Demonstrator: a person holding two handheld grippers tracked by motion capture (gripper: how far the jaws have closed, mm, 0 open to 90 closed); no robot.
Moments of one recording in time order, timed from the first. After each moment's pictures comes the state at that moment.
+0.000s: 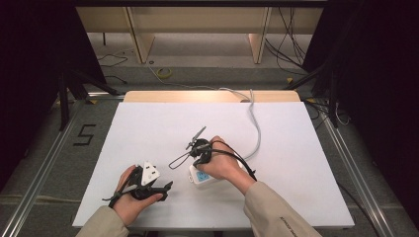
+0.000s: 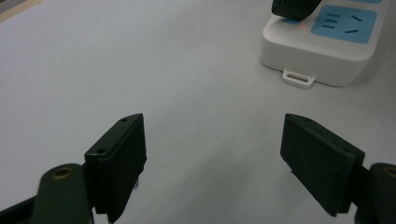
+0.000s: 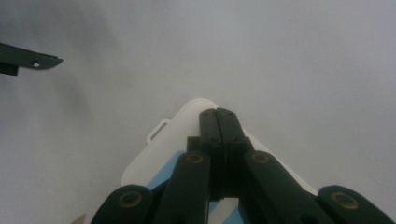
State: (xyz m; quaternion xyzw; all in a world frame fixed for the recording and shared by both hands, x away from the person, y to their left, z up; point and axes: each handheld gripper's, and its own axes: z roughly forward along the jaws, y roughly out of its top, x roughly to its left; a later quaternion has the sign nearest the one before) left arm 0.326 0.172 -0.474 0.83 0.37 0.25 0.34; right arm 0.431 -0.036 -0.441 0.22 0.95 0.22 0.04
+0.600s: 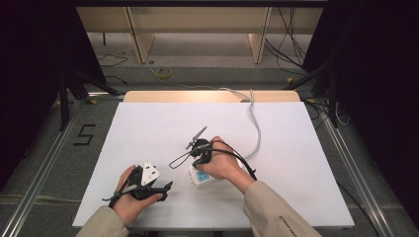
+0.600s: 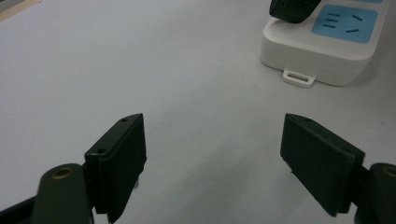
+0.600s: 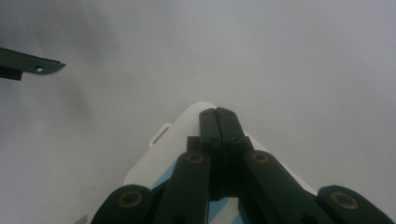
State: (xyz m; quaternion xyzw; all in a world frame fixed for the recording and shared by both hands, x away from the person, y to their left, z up) left arm 0.326 0.173 -0.474 0.83 0.37 0.25 0.34; right arm 0.431 -0.036 -0.444 0.23 0.94 0.23 0.04
